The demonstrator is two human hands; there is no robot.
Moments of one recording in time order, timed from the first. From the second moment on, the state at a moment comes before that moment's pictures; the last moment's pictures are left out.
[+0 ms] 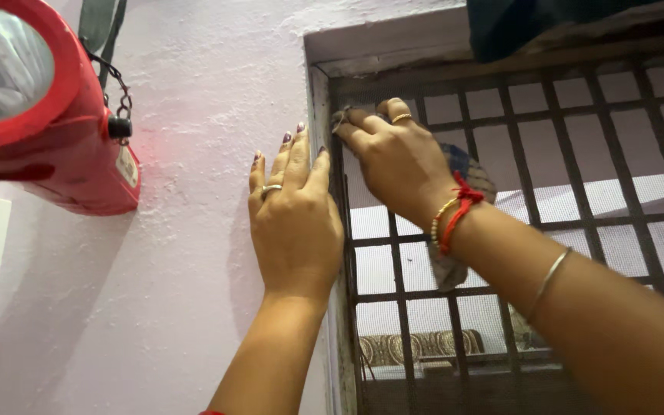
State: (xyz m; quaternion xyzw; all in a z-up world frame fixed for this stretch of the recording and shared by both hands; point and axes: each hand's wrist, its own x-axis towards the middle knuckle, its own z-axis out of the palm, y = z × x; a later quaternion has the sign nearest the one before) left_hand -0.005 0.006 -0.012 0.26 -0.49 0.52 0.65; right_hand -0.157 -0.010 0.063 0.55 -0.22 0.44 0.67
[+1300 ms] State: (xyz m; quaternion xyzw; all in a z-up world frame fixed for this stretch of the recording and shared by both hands) left_hand -0.003 0.006 -0.014 0.22 -0.53 0.47 0.67; right_hand -0.250 -0.027 0.078 0.43 -0.40 0.47 0.66
